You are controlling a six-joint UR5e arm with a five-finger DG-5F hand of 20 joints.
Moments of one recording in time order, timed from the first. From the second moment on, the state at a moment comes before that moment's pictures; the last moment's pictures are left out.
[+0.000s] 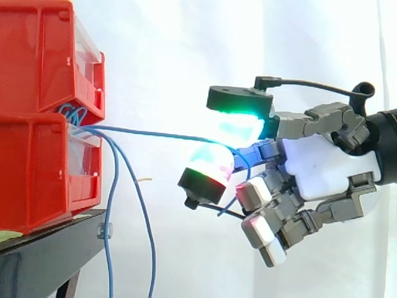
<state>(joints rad) 0.12 -2.32 -1.01 -3.18 -1.36 0.02</state>
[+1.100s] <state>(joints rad) 0.12 -2.32 -1.09 -3.13 -1.37 0.03</state>
